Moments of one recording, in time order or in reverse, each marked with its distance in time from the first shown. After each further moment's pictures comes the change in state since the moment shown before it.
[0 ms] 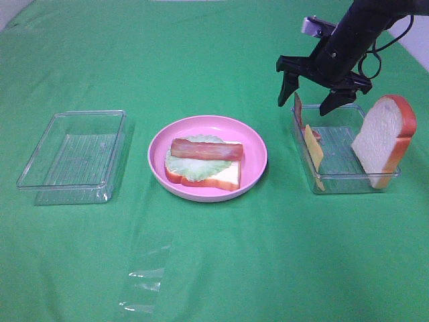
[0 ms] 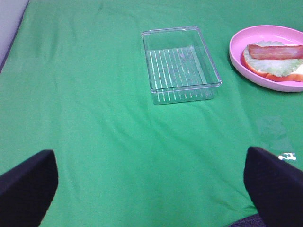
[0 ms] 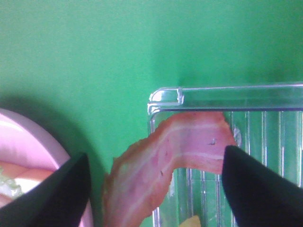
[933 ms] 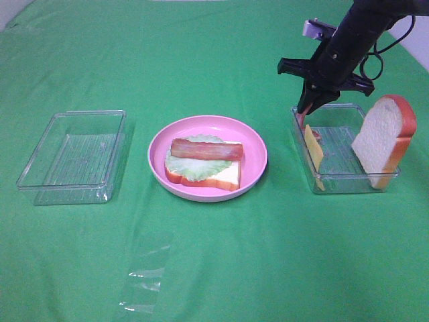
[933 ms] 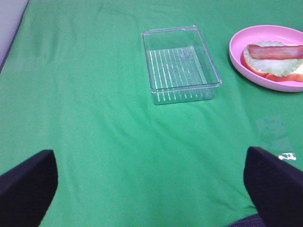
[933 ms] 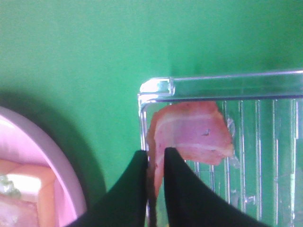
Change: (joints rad) left arm 0.000 0.000 0.000 0.000 0.000 0.000; right arm 0.000 0.000 0.000 -0.019 0.025 0.026
